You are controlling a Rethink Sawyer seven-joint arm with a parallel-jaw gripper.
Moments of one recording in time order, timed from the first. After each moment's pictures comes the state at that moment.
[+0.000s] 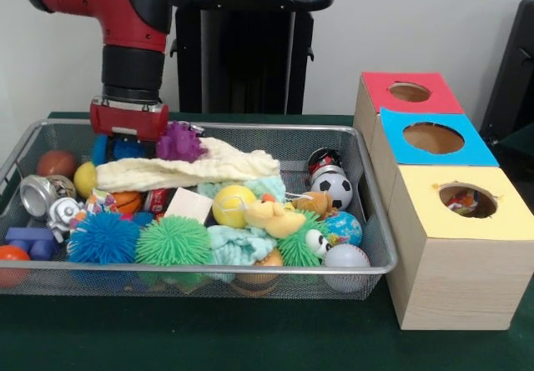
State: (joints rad) arm -0.74 -0.49 0.06 1.88 -0.56 -0.25 1.71
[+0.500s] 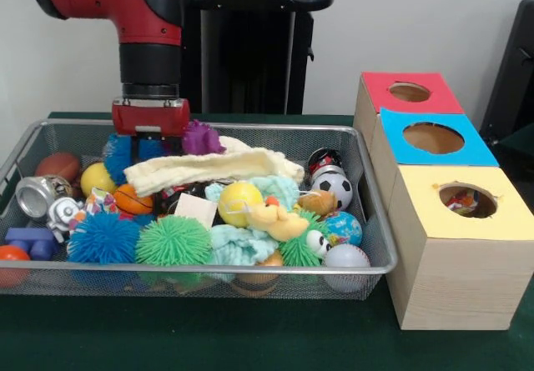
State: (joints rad) arm -0.79 -0.50 0.17 1.94 -0.59 -0.25 1.71
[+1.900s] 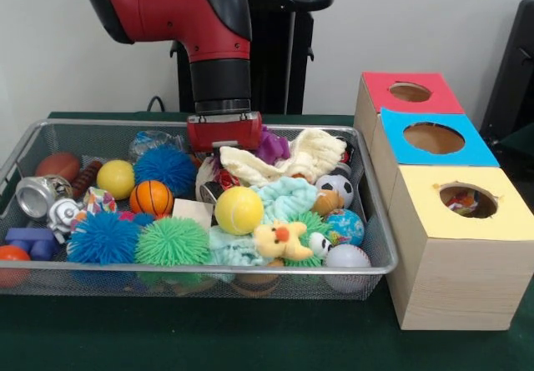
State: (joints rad) arm -0.62 -0.44 0.15 1.96 -0.51 -0.39 1.71
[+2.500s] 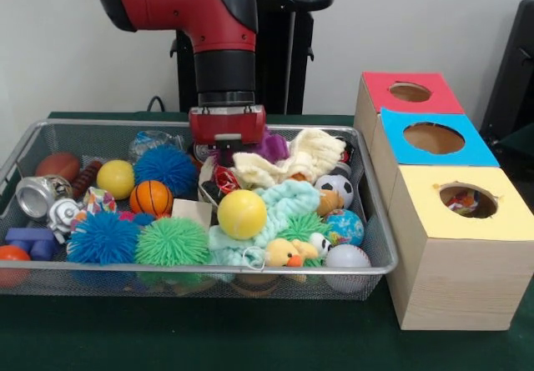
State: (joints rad) arm -0.55 -0.49 0.11 1.96 -0.50 -0.38 1.71
